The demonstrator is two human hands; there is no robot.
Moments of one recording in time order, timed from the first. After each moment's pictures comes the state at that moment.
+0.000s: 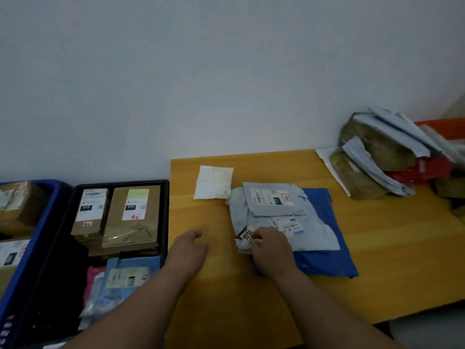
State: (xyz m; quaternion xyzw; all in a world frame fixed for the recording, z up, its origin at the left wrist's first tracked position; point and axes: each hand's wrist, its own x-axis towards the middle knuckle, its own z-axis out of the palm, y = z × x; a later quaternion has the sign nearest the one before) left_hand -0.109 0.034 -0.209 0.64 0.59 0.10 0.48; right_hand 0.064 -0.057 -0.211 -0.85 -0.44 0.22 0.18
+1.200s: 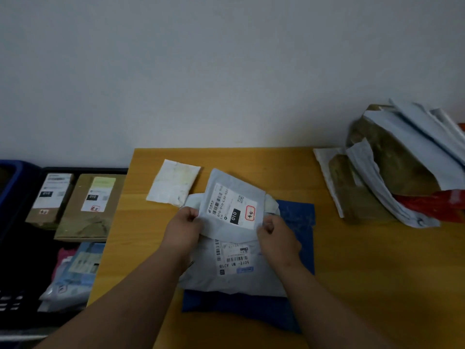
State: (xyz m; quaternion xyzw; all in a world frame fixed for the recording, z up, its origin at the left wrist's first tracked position) left_hand 0.084 0.056 -0.218 0.43 0.67 0.20 0.57; right_hand 0.262 -0.027 -0.250 -0.86 -0.34 0.31 0.23
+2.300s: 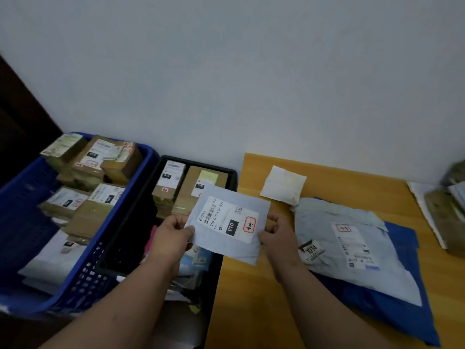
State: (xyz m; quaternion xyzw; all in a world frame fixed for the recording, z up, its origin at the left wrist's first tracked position) left_hand -0.239 0.045 -0.192 0.34 0.69 0.36 0.53; right_hand -0.034 0.006 -0.204 -0.73 -0.34 0.42 0.42
